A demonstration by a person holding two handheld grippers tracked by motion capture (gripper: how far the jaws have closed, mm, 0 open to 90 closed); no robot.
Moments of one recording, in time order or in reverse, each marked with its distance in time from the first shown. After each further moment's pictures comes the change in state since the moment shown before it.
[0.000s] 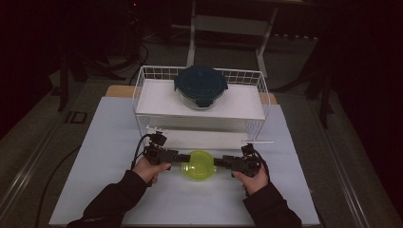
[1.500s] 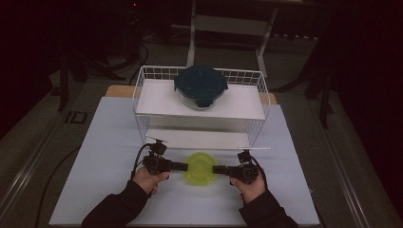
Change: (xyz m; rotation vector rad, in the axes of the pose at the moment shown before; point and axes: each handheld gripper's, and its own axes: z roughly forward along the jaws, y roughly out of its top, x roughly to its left) left arm -0.013 -0.021 -0.002 0.037 -0.062 -0.070; right arm 0.024 -0.016 -0.001 0.053 -0.006 0.069
